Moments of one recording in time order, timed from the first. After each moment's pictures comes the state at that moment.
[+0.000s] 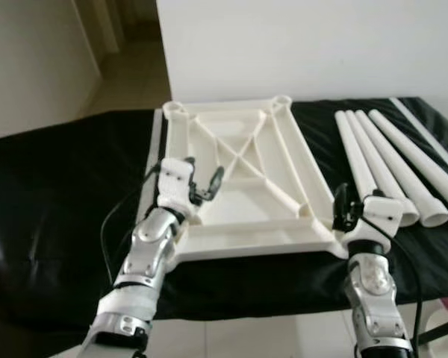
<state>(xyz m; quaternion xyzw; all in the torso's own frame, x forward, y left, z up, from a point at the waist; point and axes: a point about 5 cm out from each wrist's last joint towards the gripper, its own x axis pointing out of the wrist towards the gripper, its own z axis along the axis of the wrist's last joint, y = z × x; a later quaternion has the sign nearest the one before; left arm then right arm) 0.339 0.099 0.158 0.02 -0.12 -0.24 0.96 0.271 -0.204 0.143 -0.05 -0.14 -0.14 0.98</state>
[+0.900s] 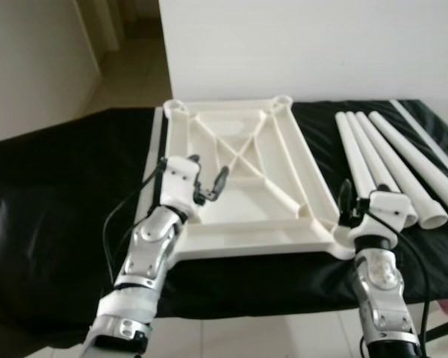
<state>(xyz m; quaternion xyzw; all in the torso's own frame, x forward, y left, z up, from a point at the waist) 0.331 0.090 0.163 0.04 -0.12 -0.26 0.96 0.276 -0.221 0.144 -0.05 -0.13 -0.17 0.98</state>
